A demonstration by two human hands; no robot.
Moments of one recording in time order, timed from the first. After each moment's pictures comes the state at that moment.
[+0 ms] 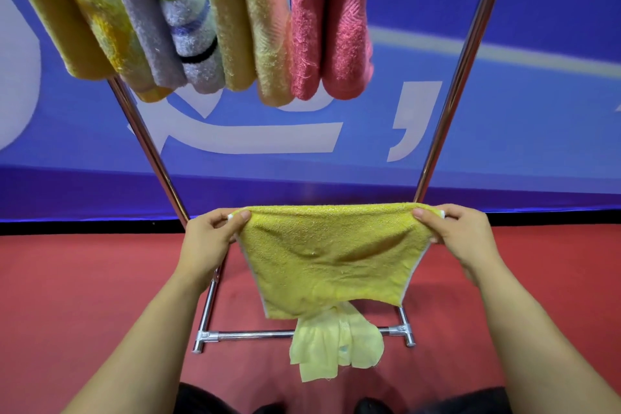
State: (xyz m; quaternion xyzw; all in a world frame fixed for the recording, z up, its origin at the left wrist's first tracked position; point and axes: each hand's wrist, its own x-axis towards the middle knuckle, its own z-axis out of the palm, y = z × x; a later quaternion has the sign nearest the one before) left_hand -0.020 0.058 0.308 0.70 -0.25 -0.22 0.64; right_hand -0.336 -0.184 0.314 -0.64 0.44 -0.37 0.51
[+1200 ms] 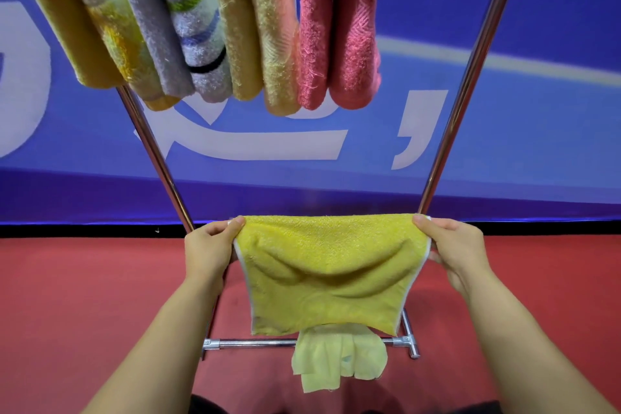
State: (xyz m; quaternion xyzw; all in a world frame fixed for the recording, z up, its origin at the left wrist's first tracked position) left_hand -0.018 0.049 0.302 0.69 -0.09 -0.21 0.69; right_hand -0.312 -0.172 0.313 -0.48 0.51 -0.38 0.60
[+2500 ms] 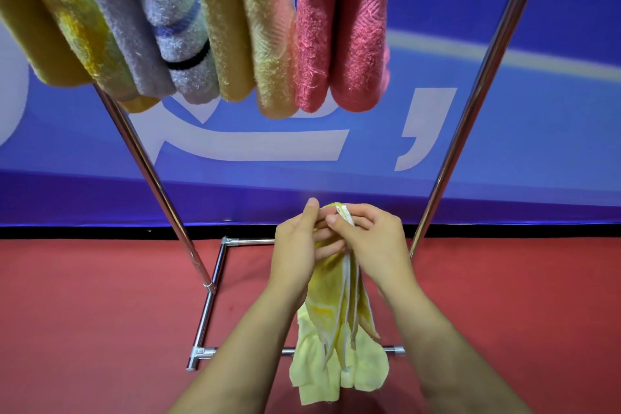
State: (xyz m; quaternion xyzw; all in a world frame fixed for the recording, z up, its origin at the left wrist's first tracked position) left_hand -0.123 -0.029 0.346 0.54 -0.16 -0.40 0.72; right_hand -0.215 -0.104 0.342 -0.64 0.35 -0.36 0.58
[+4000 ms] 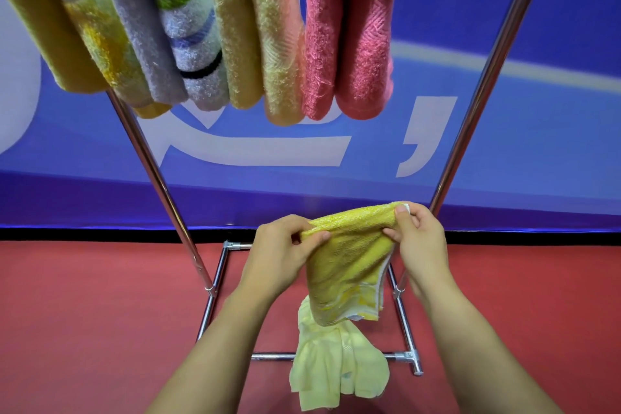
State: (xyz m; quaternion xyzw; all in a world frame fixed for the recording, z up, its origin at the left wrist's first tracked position) left_hand -0.076 -0.005 0.330 0.75 -0.45 -0.12 0.47; right_hand -0.240 -0.156 0.315 -0.55 0.42 -0.45 0.56
